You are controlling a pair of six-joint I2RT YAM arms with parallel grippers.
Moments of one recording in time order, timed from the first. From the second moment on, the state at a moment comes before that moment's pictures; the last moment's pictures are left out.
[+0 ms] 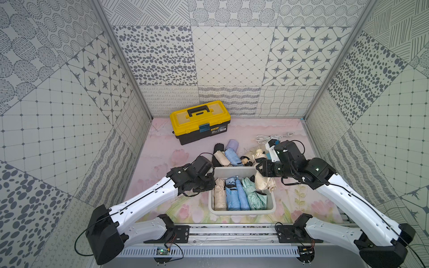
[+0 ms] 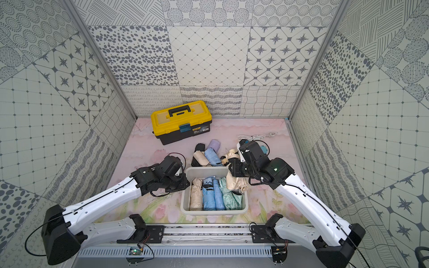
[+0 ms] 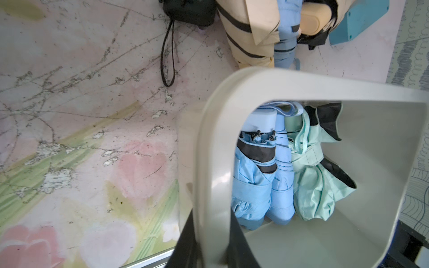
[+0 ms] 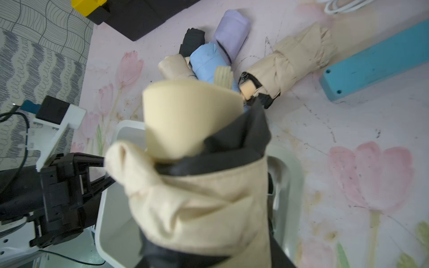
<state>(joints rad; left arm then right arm) -0.77 1.15 0.89 -0.77 0.08 -0.95 0.74 1.07 1.18 -0.98 -0.02 0.65</state>
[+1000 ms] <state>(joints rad) -0.95 1.00 0.88 -0.68 -0.25 -1.43 1.09 1.36 1.02 -0.51 0.06 1.01</state>
